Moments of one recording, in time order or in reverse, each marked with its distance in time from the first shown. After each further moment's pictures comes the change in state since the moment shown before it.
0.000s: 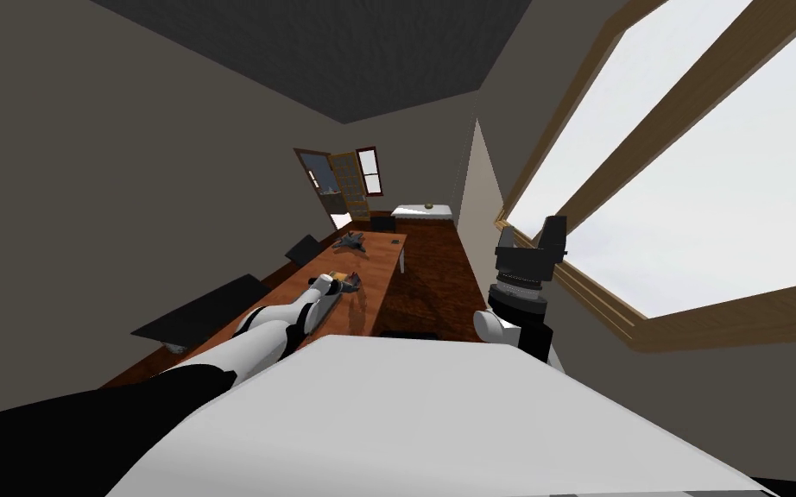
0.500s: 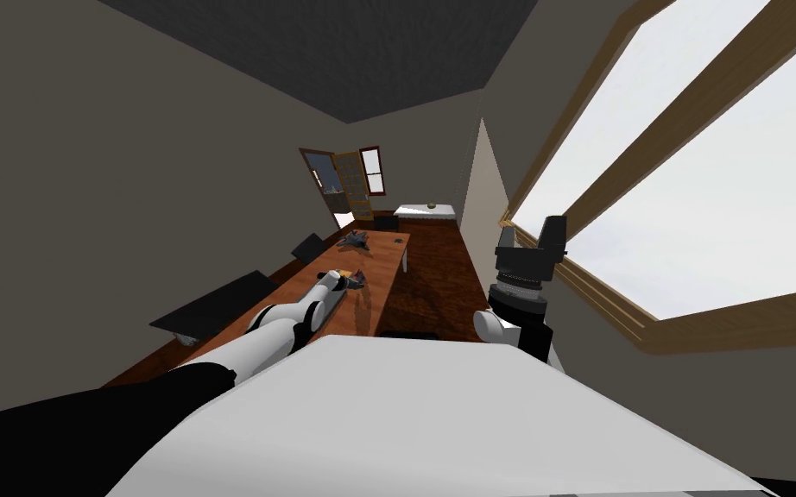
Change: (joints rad) left arm -0.022 -0.063 0.020 -0.073 -0.140 0.008 0.100; right arm 0.000 0.000 0.000 0.000 0.000 0.000 0.000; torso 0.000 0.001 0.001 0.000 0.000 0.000
